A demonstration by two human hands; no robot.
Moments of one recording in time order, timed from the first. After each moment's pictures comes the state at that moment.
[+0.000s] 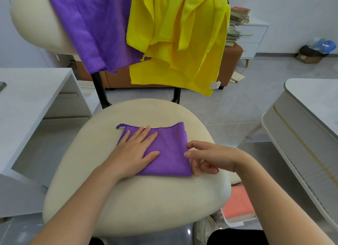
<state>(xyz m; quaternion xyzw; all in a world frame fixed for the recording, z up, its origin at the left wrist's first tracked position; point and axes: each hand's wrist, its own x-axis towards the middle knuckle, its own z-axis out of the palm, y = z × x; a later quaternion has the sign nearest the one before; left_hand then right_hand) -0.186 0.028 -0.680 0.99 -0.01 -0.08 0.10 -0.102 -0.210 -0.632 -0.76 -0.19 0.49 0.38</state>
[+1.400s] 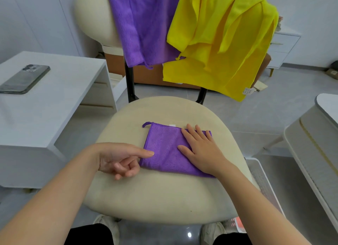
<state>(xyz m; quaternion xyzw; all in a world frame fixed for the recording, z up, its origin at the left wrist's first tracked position) -0.244 0.094 -0.632 0.66 0.12 -0.46 0.58 -0.122 -0.126 -0.674 -0.92 -0.38 0.12 0.05</state>
